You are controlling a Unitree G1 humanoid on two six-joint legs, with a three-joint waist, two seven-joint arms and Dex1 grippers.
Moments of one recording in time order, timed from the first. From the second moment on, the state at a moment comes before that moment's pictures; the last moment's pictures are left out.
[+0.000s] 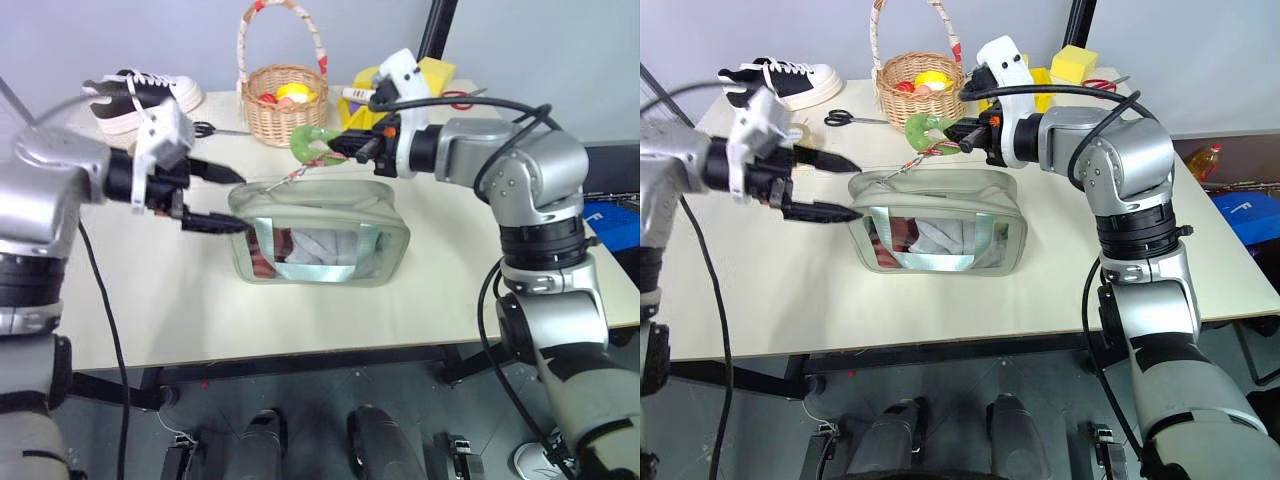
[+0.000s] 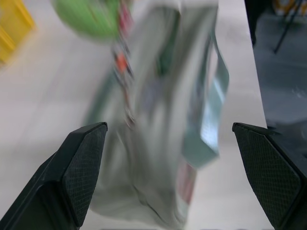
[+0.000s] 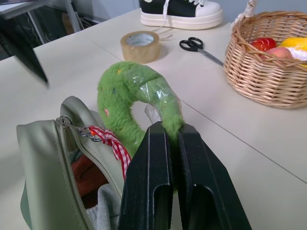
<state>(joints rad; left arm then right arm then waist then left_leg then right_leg) -0.87 0.93 -0.08 0.09 -0.37 0.62 -1.43 -1.16 -0.47 0.09 0.09 0.52 1.06 0.60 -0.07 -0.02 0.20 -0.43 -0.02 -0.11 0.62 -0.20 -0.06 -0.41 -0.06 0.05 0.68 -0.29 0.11</state>
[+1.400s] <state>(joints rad) -0.78 0.96 -0.06 0.20 -0.28 0.43 -1.27 -0.99 -0.65 -0.12 -0.11 0.55 1.26 0.48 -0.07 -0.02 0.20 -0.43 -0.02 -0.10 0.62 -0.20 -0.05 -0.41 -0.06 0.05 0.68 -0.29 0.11</state>
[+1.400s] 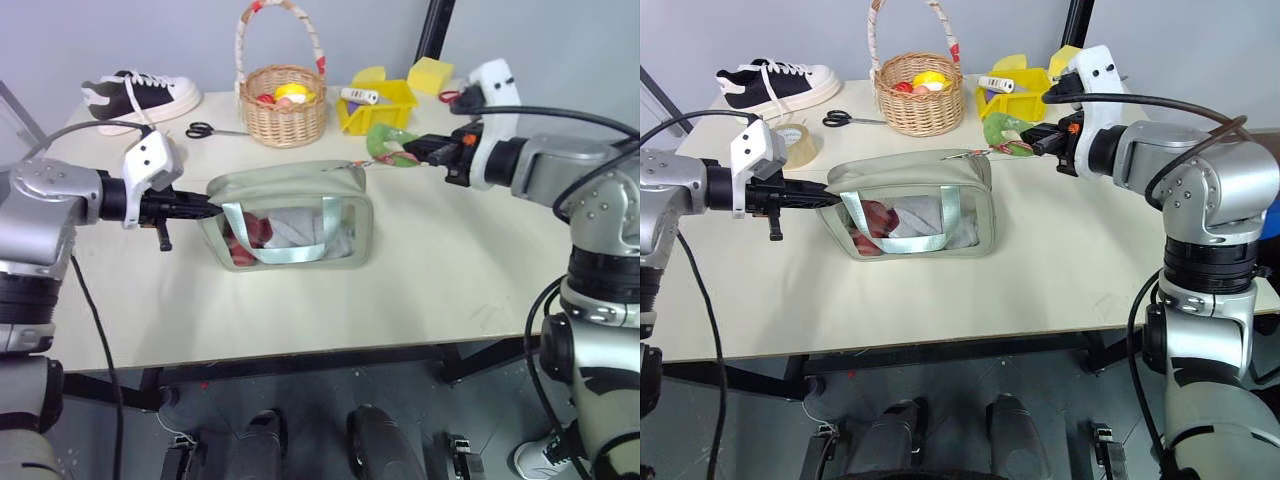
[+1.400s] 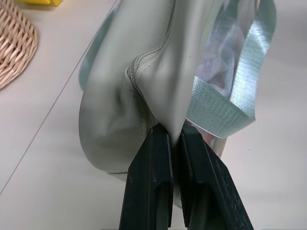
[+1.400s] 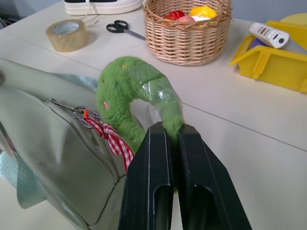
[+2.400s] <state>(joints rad) -0.76 0.94 -0.05 0.17 -0.26 0.45 -1.23 -0.57 -0.42 -0.16 -0.18 0.53 1.27 0.33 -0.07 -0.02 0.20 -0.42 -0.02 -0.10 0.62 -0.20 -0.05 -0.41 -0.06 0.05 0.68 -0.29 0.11</state>
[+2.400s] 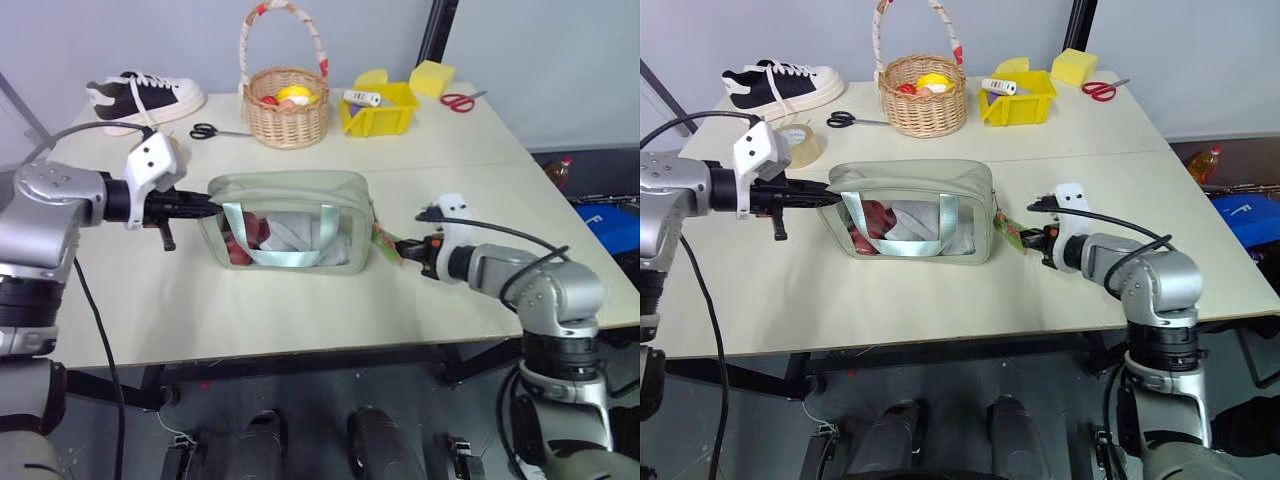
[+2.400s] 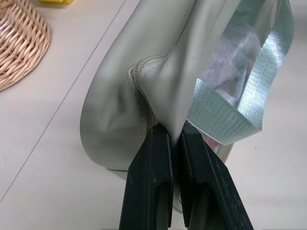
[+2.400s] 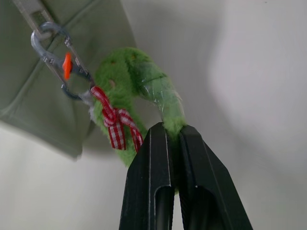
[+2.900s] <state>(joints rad) -0.75 0.94 -0.05 0.13 -0.27 0.48 -1.22 -0.53 -0.59 0.23 -0.07 0.20 0.79 0.50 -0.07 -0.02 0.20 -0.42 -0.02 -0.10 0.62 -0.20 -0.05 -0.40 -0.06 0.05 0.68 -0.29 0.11</state>
